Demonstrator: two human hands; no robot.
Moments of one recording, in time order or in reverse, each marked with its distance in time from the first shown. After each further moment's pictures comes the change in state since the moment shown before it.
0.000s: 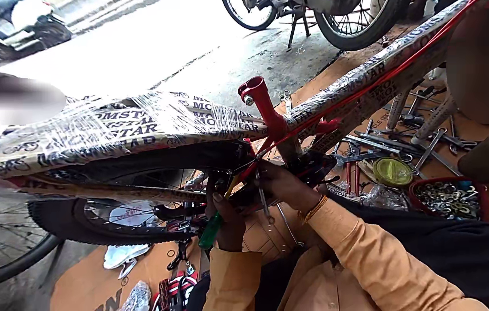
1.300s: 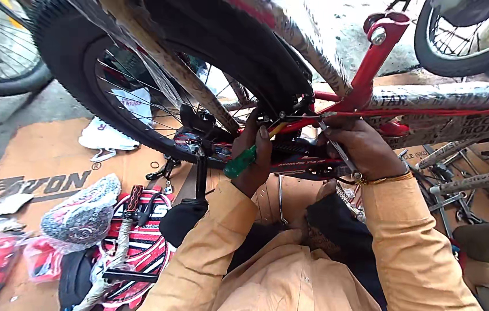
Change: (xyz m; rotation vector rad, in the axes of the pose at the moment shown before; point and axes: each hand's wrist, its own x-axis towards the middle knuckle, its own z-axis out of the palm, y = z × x) left_hand 0.010 0.005 -0.001 0.069 -0.046 -0.046; right_hand 0.011 -0.038 -0.064 -0.263 -0.080 -0.052
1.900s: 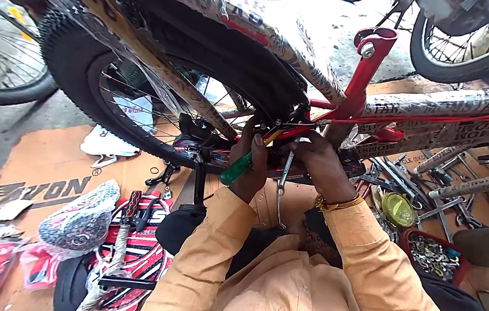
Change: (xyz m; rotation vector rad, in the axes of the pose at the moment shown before) left_hand -0.002 -0.005 0.003 -0.030 0.020 0.031; right_hand -0.002 0.012 0.077 0.136 0.190 0.024
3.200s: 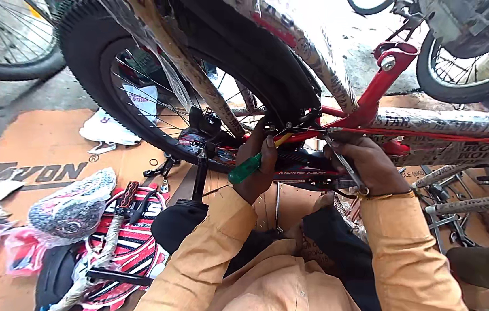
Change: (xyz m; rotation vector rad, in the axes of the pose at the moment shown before) left_hand -0.001 0.001 0.001 -0.007 0.016 -0.028; right_hand 0.014 -0.026 -0.079 -0.063 -0.273 -0.043
